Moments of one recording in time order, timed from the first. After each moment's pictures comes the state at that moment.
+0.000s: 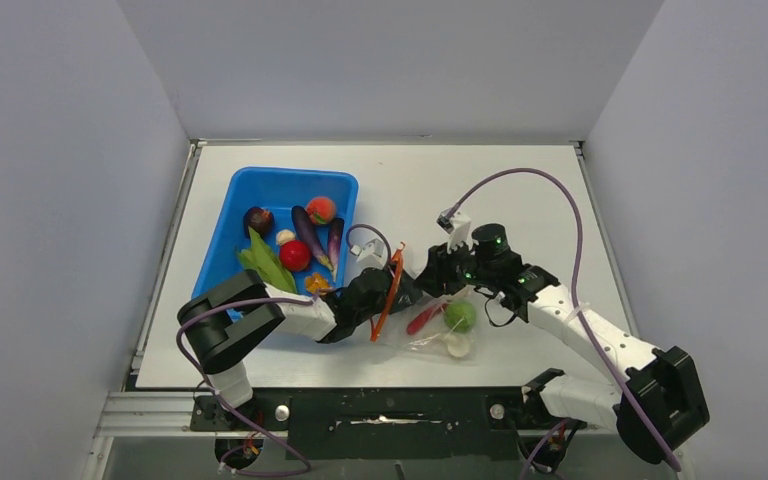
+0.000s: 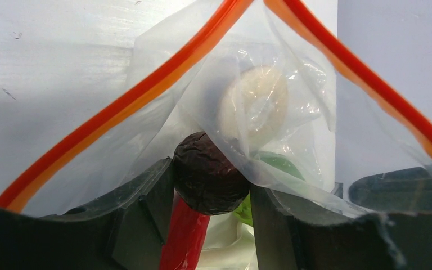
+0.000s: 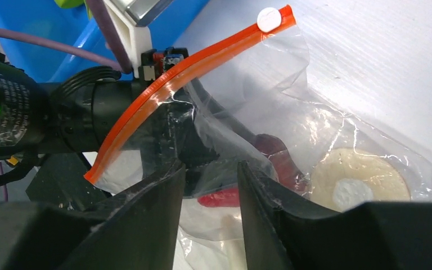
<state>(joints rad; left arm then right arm) -0.98 1.75 0.67 0.63 -0.18 -1.17 0.55 1.12 0.70 -0.18 -0.40 0.23</state>
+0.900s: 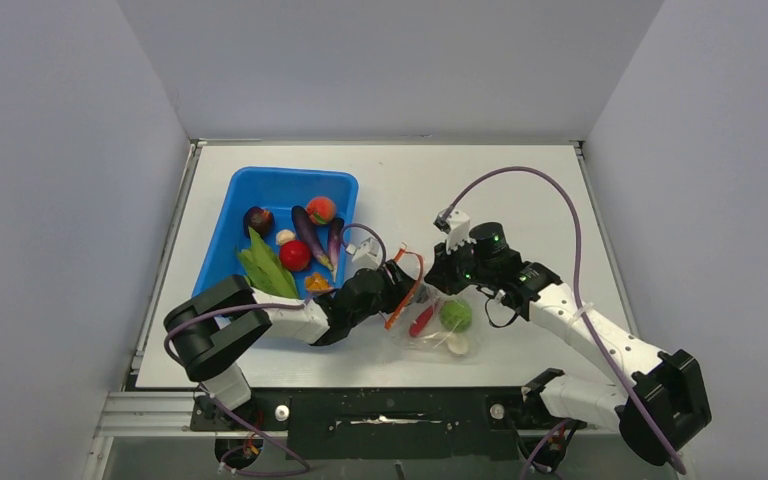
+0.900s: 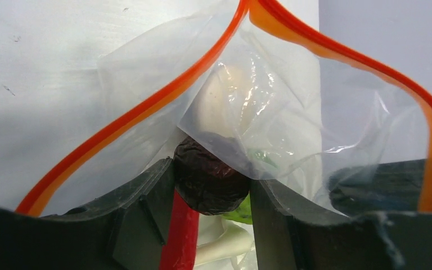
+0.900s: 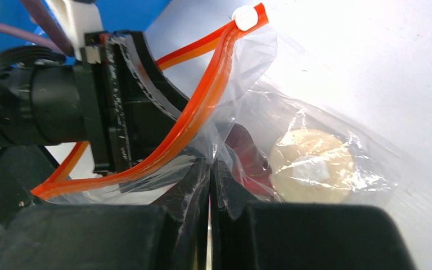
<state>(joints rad) -0.99 1.69 0.63 0.65 -0.19 -1.17 0.56 1.12 0.75 -0.28 -0.29 0.14</state>
